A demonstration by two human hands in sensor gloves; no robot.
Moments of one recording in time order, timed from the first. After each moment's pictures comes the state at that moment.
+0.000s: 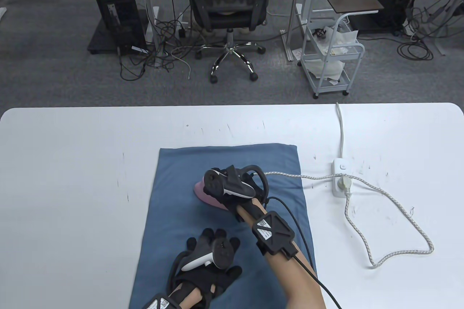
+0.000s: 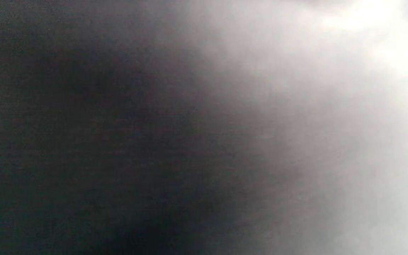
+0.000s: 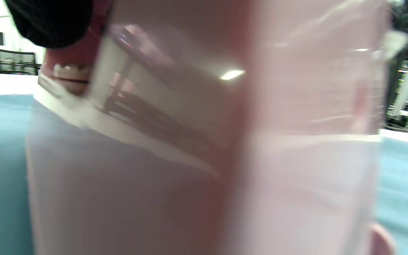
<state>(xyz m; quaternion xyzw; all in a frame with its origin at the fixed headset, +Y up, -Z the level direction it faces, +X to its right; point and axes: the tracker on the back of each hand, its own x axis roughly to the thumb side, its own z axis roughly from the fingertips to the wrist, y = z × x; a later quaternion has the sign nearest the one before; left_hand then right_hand) -0.098 -0.813 -0.271 -0.37 -0.18 0.08 0.91 -0.031 -0.727 -0.449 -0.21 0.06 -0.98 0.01</state>
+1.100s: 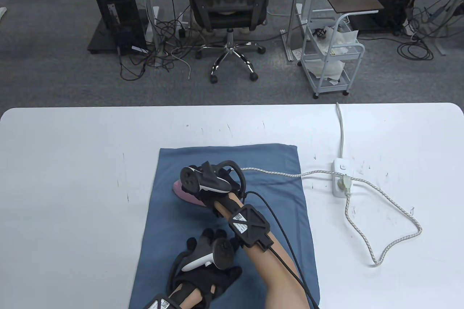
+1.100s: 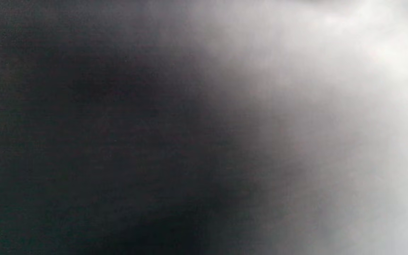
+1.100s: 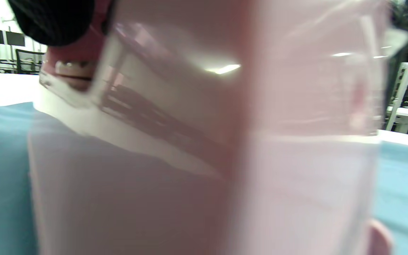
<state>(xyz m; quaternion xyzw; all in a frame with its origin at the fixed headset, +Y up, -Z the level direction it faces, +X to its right) -0.098 -0.813 -0.270 -0.37 -0.18 0.08 0.91 -0.090 -0.729 -0.458 -0.24 0.05 -0.97 0.02</state>
